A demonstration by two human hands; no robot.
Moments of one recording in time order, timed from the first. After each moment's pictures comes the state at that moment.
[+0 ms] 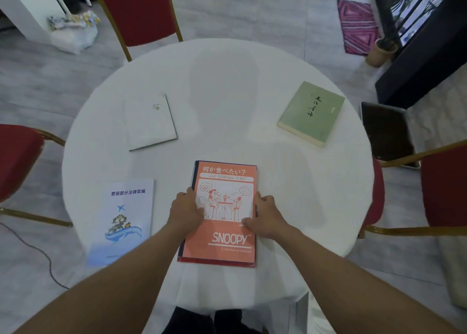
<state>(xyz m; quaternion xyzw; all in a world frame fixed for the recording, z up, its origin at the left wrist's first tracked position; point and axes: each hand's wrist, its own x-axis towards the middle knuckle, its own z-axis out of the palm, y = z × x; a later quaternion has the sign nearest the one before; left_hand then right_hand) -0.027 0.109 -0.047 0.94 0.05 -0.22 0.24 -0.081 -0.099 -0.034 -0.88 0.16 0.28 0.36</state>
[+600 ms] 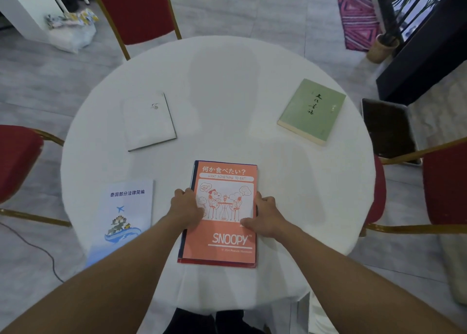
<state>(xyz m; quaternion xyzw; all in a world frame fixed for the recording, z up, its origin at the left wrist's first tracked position) -0.013 0.105 -0.047 0.94 0.06 -0.28 0.18 -0.077 -0.098 -0.040 -0.86 0.19 0.30 0.38</state>
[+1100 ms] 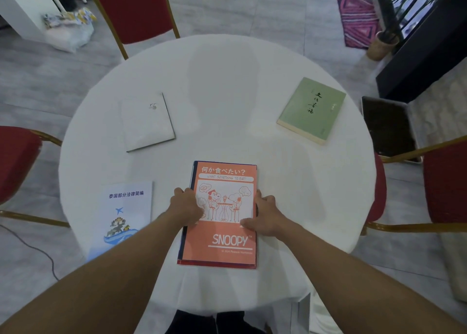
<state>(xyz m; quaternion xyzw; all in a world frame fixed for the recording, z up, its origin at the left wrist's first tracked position) -0.003 0.103 -0.040 0.94 0.05 -0.31 0.16 -0.072 -0.101 -0.043 -0.86 0.18 0.31 0.36</state>
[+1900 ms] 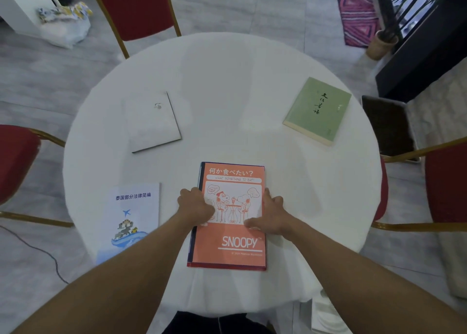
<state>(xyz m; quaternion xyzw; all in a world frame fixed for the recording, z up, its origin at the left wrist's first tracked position) 0.000 0.104 -0.032 0.91 0.11 -0.32 0.23 -0.064 -0.098 -0.055 -0.85 0.22 0.31 0.36</state>
